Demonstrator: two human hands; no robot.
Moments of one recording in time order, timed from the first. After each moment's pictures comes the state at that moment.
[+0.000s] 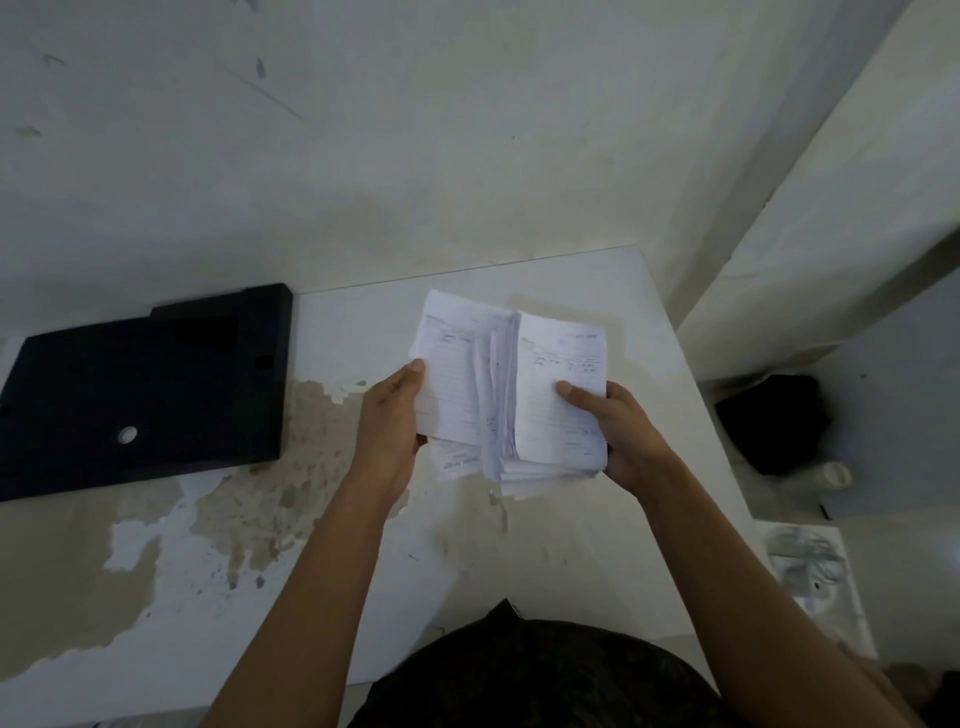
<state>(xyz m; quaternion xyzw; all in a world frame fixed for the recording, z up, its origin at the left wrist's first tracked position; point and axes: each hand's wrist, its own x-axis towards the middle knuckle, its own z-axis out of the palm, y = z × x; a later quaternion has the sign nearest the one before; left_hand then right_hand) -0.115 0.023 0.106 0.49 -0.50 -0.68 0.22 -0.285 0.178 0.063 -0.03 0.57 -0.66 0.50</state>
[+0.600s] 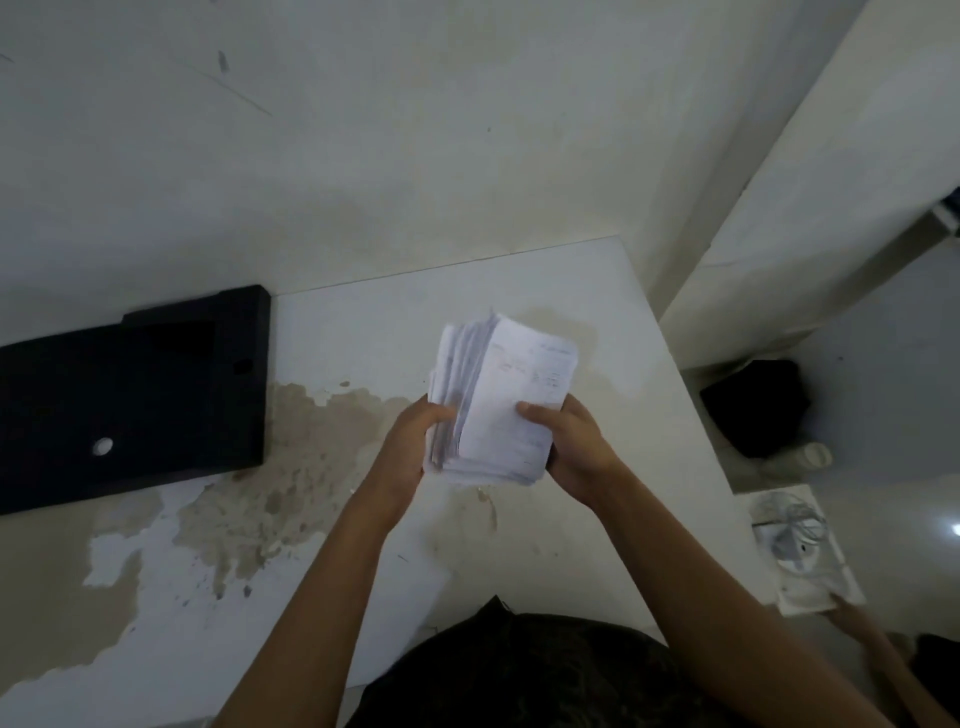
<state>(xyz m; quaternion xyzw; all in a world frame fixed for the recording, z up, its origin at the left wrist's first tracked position) -0.117 0.038 0.083 0.46 -0.54 -0.70 0.07 -0.255 0.166 0.037 -0.03 0.52 -0.70 0.50</state>
